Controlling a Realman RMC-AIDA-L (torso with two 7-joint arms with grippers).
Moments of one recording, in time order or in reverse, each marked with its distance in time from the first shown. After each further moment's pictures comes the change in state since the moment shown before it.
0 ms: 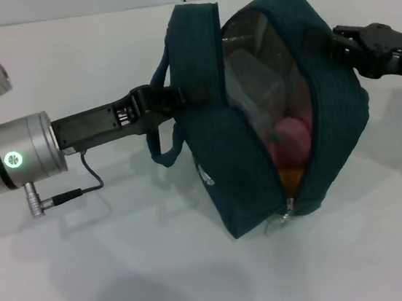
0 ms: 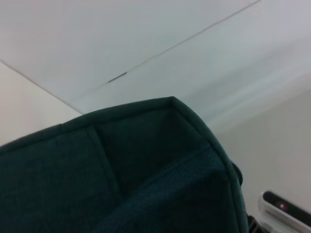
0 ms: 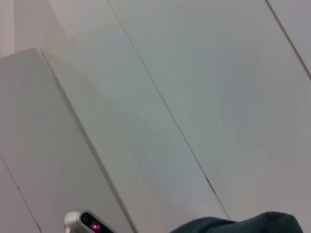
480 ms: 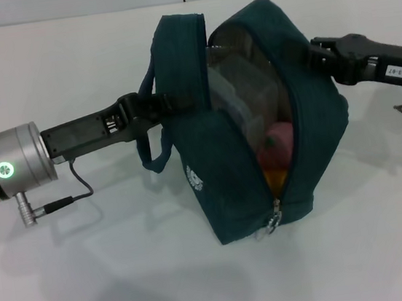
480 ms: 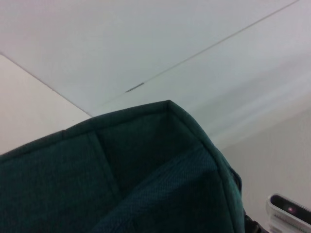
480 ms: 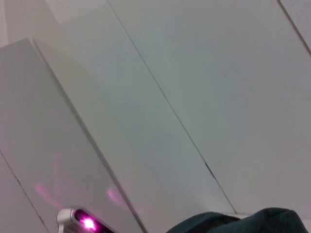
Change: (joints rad) left arm 0.037 0.005 -0.005 0.002 -0.003 -0.030 0.013; right arm 0.077 0.010 -0.002 0.104 -0.027 0.021 -0.007
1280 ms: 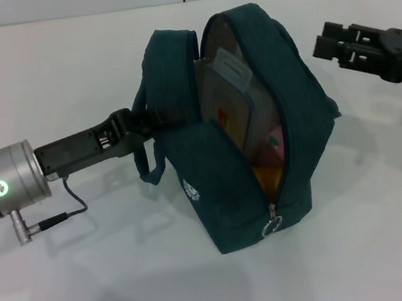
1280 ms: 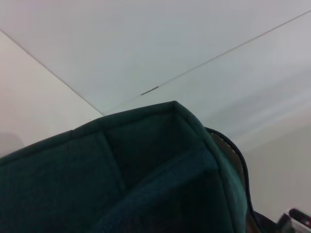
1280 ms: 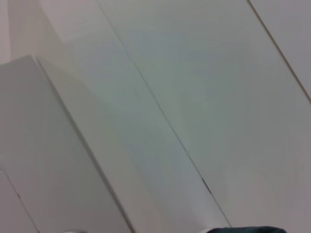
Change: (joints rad) left arm 0.046 -0.004 -0.002 -0.002 0.001 -0.006 0.009; right arm -0.060 -0.030 0.085 -0.001 -0.011 -0.105 -0.026
